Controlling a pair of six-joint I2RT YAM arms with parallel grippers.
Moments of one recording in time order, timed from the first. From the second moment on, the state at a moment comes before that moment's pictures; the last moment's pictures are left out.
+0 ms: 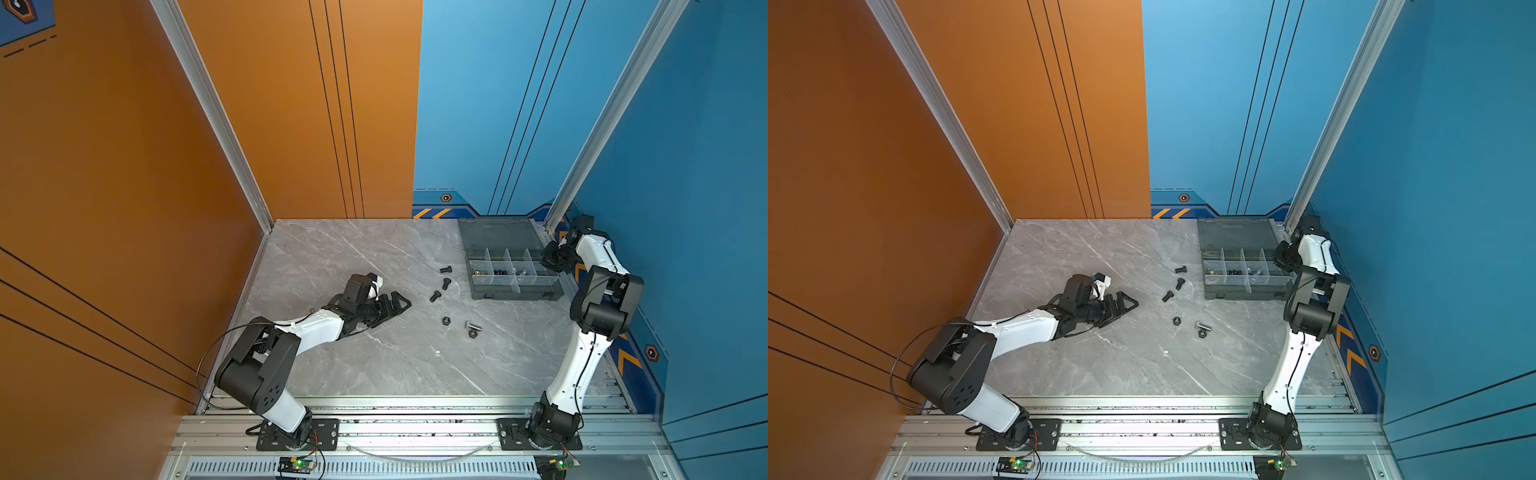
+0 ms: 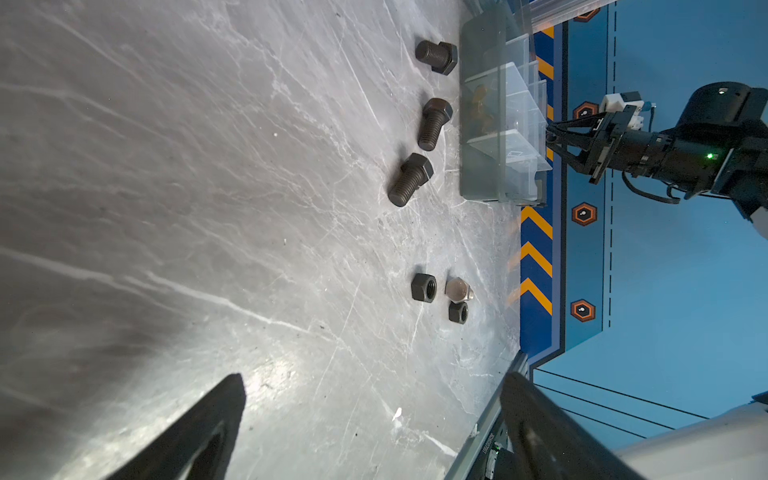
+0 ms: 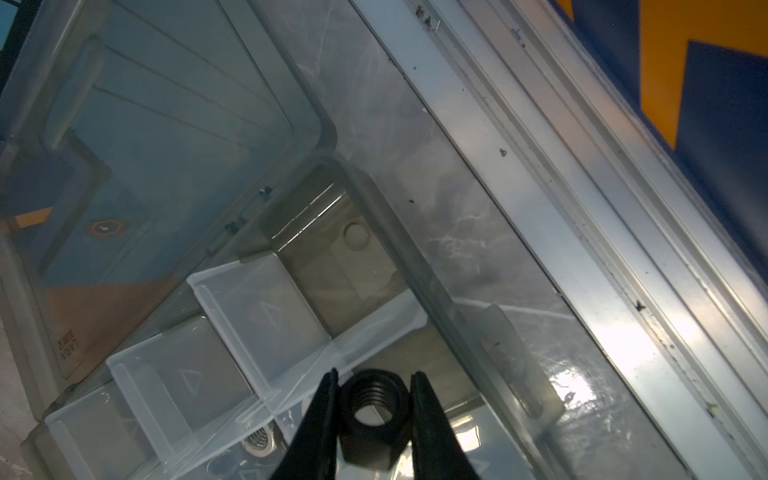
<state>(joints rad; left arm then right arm) -0.48 1.57 0.73 0.16 0.48 -0.87 -0.37 2.23 1.91 -0.86 -0.17 0.36</state>
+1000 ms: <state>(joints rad) -0.48 1.51 0.72 0.15 0.48 -0.88 -0.19 1.67 1.51 -0.91 -0.23 0.34</state>
